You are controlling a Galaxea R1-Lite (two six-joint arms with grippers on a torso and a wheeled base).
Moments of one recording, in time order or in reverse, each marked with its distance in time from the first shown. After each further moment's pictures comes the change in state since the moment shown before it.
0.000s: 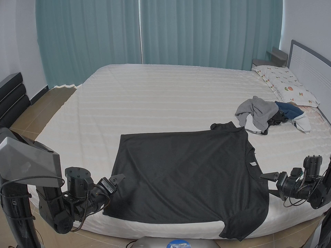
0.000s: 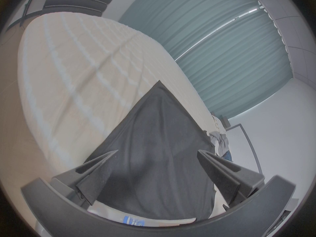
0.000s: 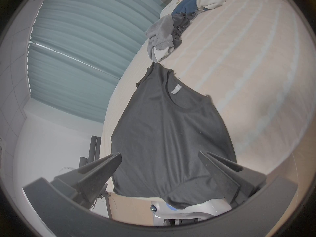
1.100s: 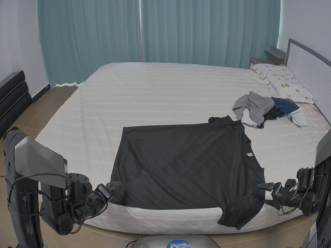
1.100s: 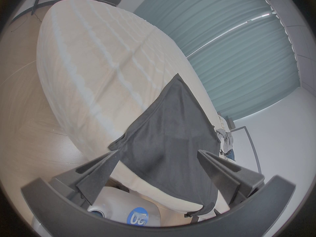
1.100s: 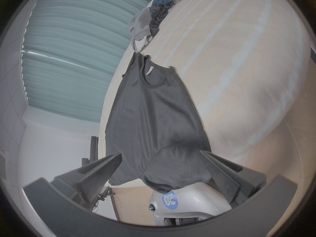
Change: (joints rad) left arm 0.053 0.120 0.049 -0.097 -0.056 -0.053; right arm -0.044 0.329 0.082 -0.339 0.057 0.022
